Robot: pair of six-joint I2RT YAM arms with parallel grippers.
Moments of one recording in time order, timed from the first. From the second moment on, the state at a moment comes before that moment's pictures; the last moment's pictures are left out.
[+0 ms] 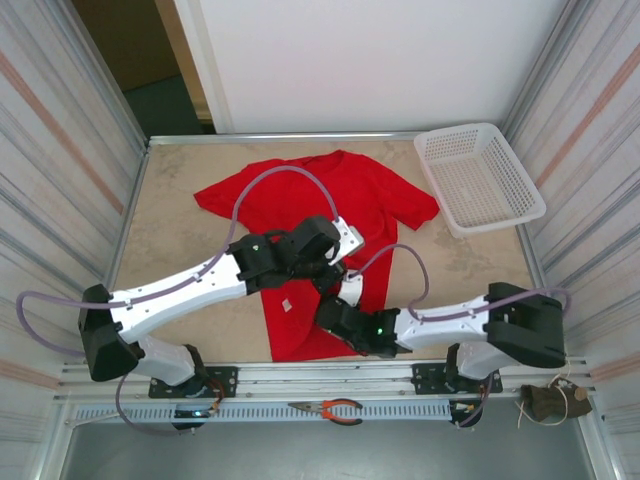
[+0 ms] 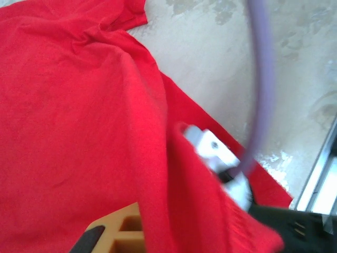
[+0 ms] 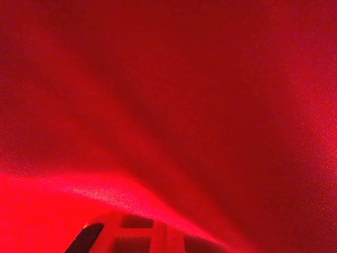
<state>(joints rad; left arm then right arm) -1.09 1.40 1.33 -0.73 -0.09 -0.02 1.26 1.48 0.57 0.20 0.69 1.22</state>
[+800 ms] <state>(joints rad) -1.15 1.56 1.68 -0.79 0.13 -0.09 0.95 1.86 0.76 0.36 0.51 1.33</state>
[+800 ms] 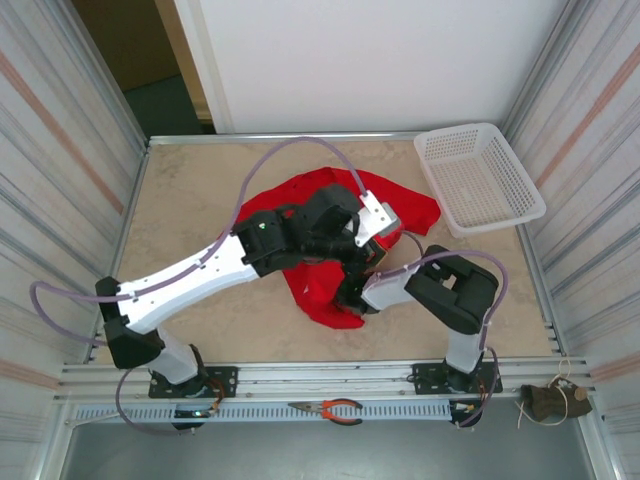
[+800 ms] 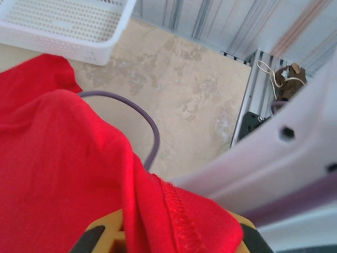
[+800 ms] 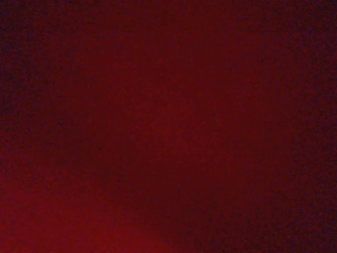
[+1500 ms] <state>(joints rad) -1.16 1.48 1.58 -0.74 0.13 -0.18 0.92 1.78 0.82 0.43 0.45 1.33</state>
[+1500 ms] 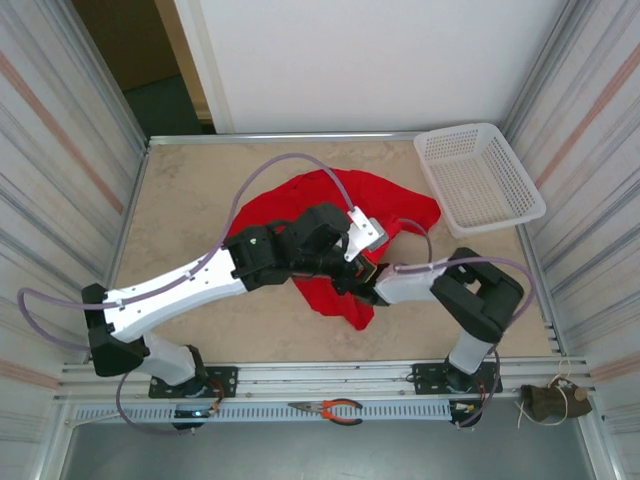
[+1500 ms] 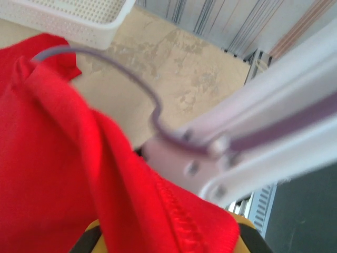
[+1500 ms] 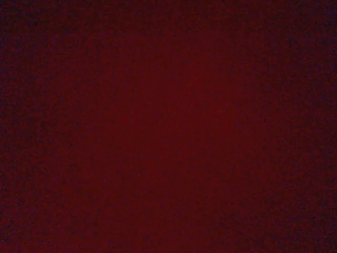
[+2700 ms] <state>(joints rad) -1.22 1.95 2.37 -1.05 -0.08 -0.50 0.51 1.99 1.07 0.67 -0.03 1.30</state>
